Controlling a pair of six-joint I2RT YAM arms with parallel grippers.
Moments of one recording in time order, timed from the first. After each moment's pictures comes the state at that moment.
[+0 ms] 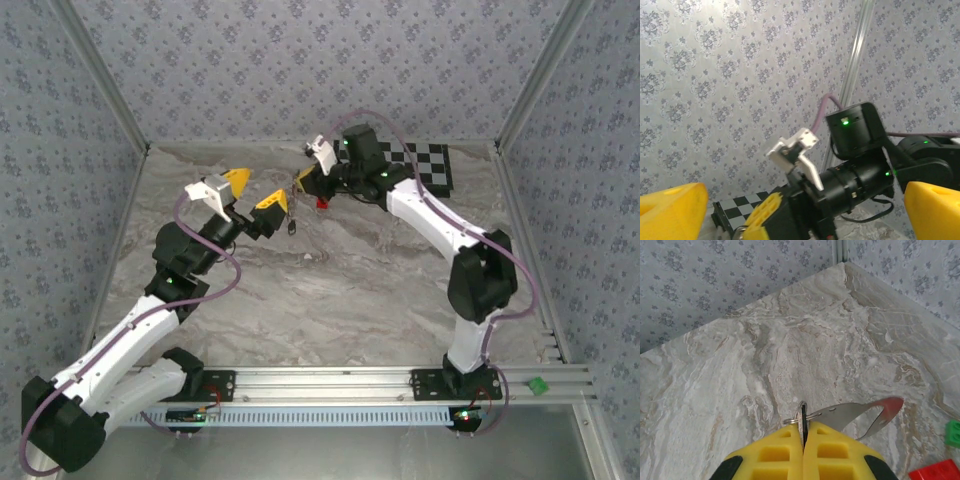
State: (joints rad) left arm -0.56 0.89 0.70 0.49 0.15 -0.28; right arm 0.56 1.86 1.65 -0.33 -0.57 -0.15
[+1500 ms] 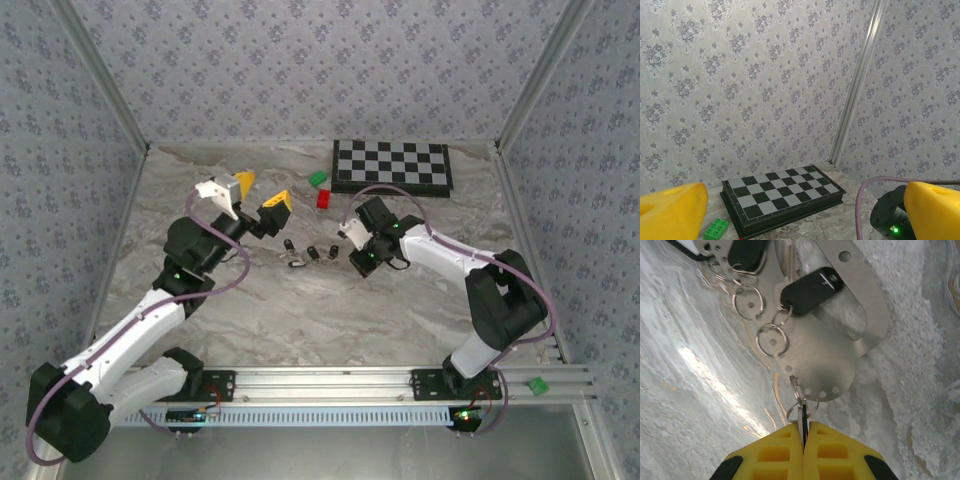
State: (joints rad) left arm -0.54 0.96 0.68 0.50 0.14 -0.29; right arm 0.57 1.61 1.05 -0.60 -0.15 -0.18
